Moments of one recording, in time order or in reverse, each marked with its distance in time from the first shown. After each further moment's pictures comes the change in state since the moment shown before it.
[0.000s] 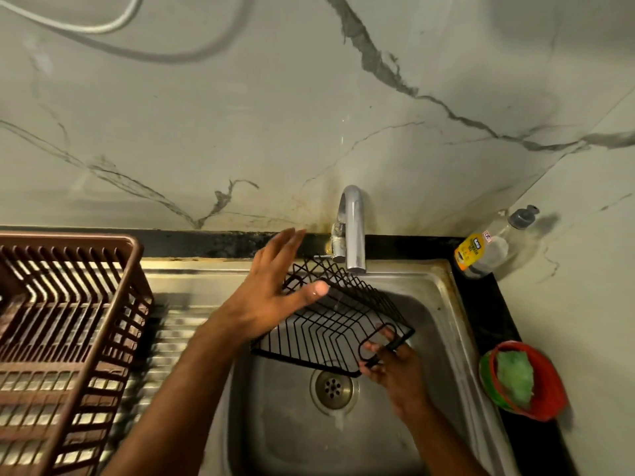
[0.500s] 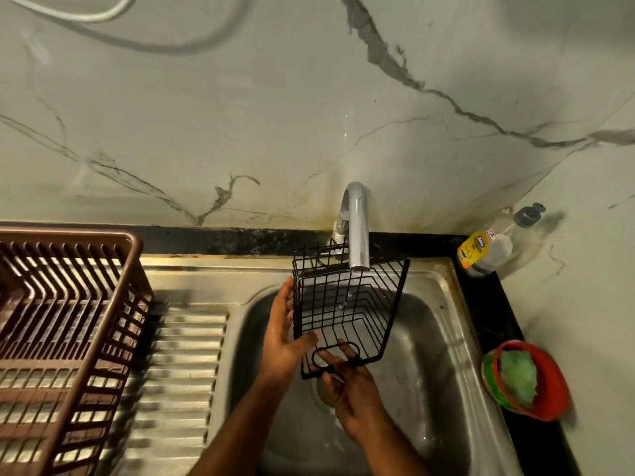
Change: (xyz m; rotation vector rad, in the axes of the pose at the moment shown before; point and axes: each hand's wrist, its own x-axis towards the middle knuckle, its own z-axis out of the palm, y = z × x) left_hand -0.034 -0.053 0.113 -0.755 0.306 -0.173; right_hand -0.031 0.043 0.063 0.145 -0.034 0.209
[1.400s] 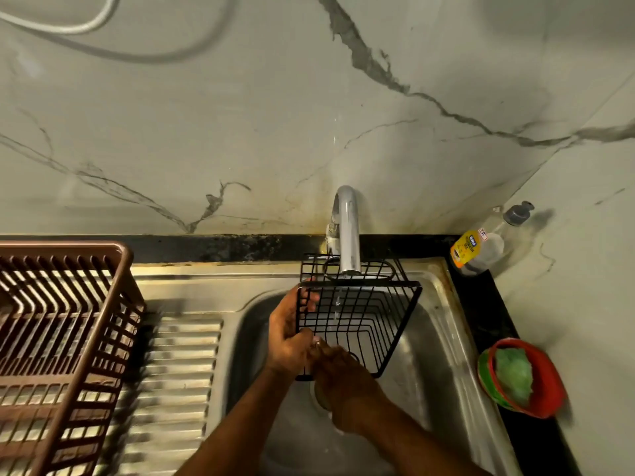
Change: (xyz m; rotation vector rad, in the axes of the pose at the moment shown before) left_hand 0.031 0.013 0.021 -0.117 0.016 0.244; right_hand 0.005 -0.025 -0.005 -2.271 -0.340 -0.672
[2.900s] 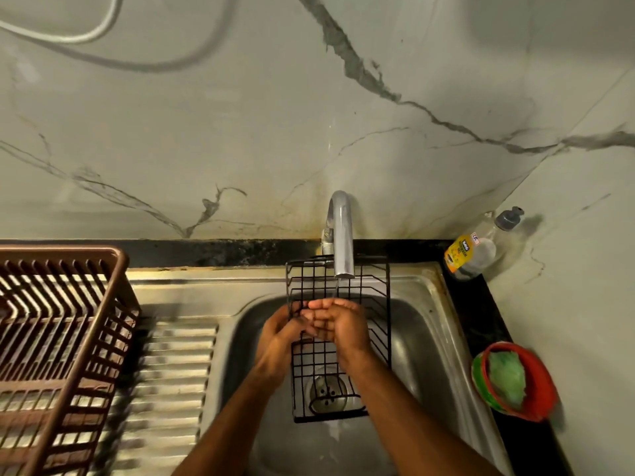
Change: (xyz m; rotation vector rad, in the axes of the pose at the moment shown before) left_hand -0.007 -0.007 -0.012 0.030 -0.015 -0.447; right_hand 0.040 0.002 -0.079 1.830 0.440 0.395
